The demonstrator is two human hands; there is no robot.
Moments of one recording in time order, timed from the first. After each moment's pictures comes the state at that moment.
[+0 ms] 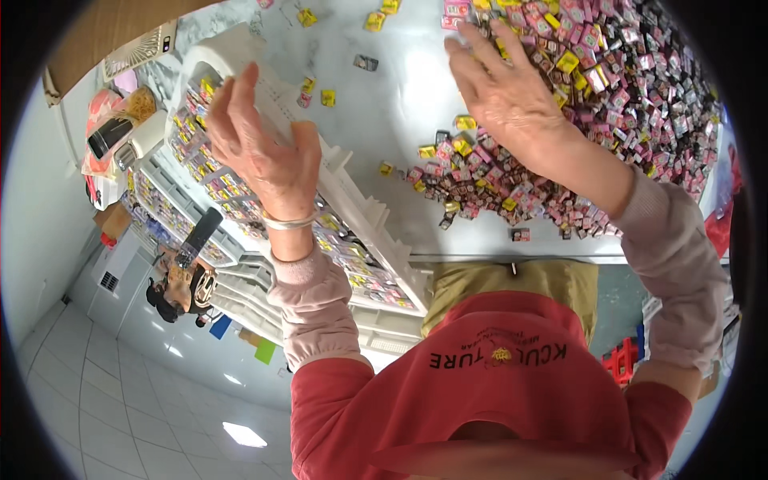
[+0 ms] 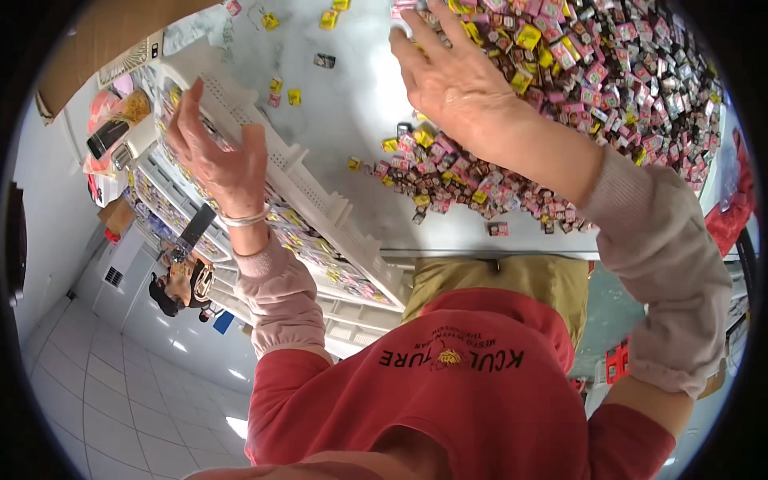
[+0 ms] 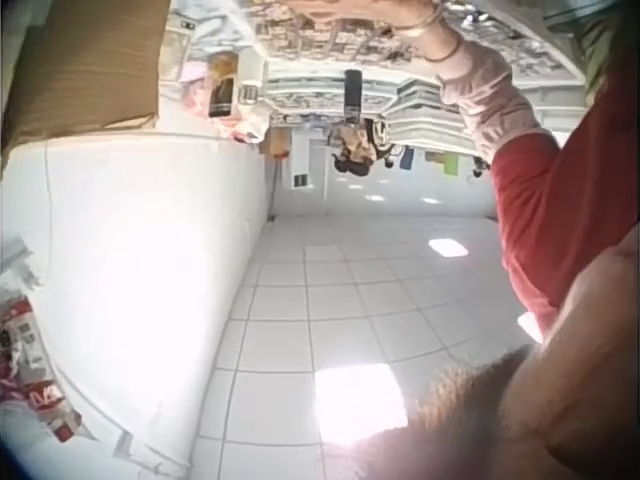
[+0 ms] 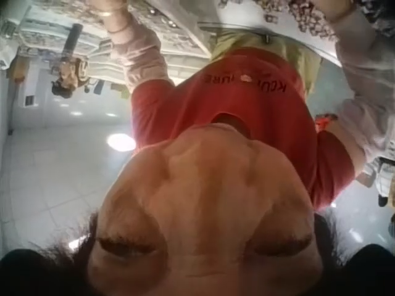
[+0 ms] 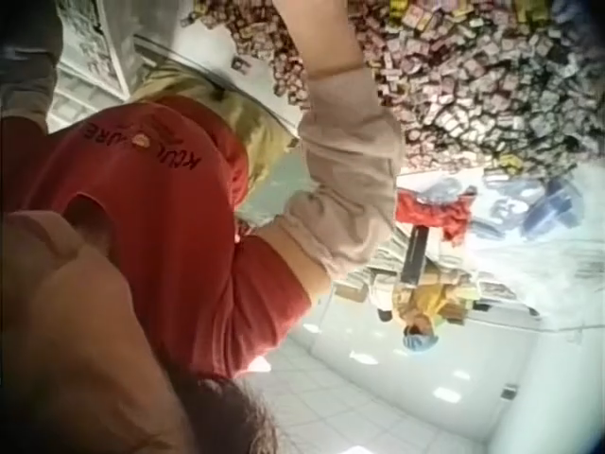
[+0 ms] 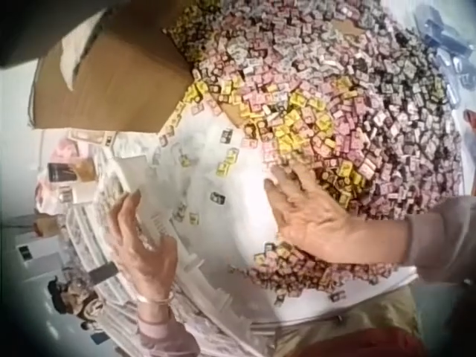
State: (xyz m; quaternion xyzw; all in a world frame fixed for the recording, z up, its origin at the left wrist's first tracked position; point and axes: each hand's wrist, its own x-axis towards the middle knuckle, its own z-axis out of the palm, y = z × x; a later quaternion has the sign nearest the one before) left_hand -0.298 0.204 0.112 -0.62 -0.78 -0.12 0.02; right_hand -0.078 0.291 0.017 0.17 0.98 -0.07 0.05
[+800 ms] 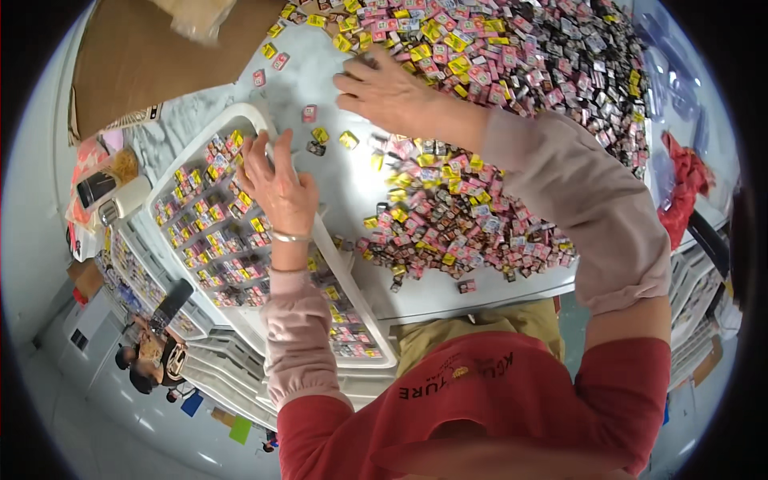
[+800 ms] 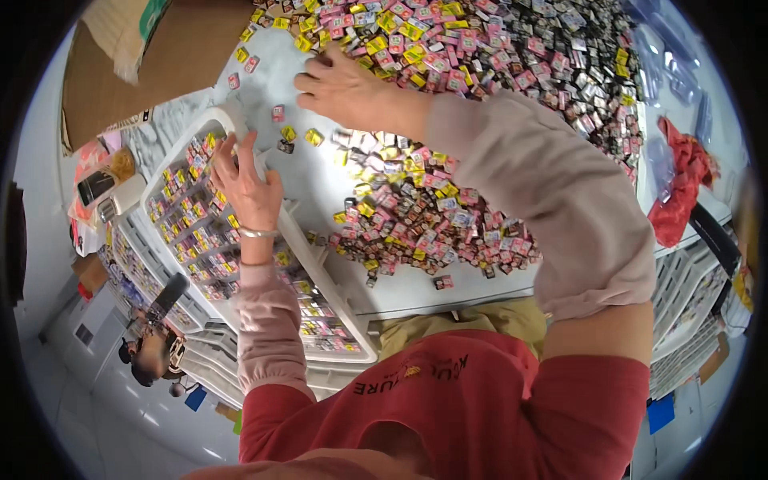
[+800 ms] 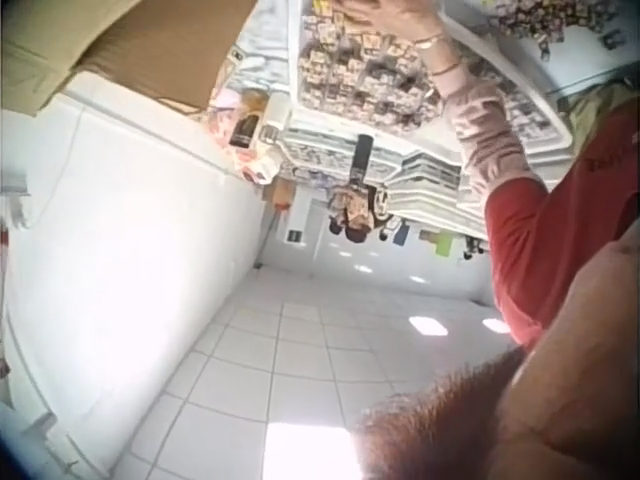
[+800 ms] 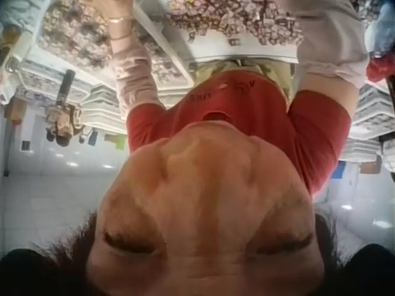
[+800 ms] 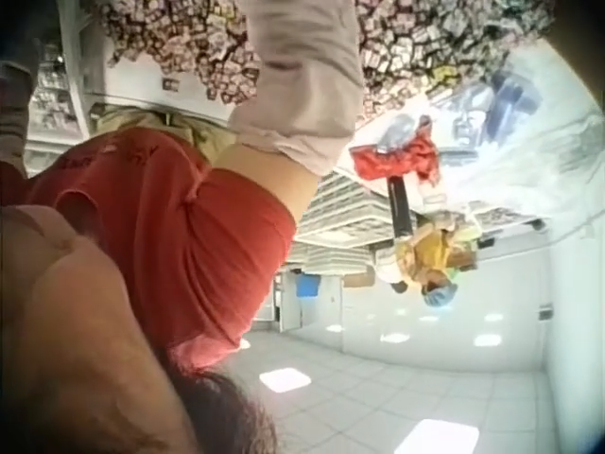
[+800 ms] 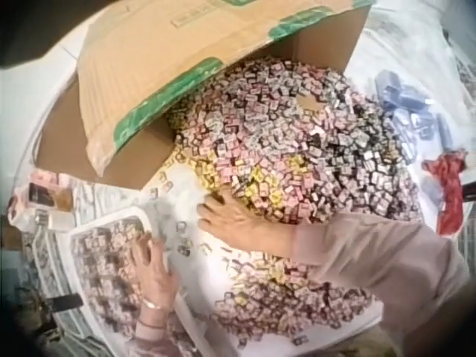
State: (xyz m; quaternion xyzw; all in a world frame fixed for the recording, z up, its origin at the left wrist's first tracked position) left_hand -0.284 0.206 0.046 -0.62 -0.78 -0.06 0.03; right_hand -0.134 0.367 -0.016 0.11 0.99 -0.11 -0.05
